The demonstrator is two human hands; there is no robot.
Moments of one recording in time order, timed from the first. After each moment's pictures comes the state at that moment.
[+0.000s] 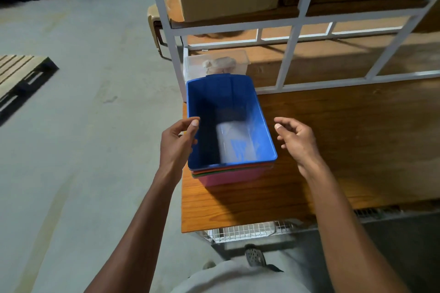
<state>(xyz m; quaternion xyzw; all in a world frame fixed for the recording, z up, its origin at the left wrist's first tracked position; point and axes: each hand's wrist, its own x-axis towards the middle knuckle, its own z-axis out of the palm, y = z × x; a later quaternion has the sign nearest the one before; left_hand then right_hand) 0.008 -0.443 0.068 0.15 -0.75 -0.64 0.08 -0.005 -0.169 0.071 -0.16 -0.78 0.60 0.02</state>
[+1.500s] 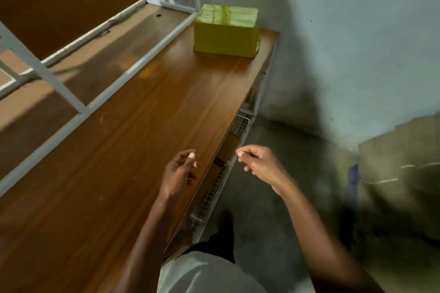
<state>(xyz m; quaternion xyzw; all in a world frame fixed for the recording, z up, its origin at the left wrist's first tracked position) -0.004 0.279 -0.011 -0.15 -0.71 -0.56 -0.40 0.177 0.433 0.011 -0.47 -0.67 0.57 0.09</state>
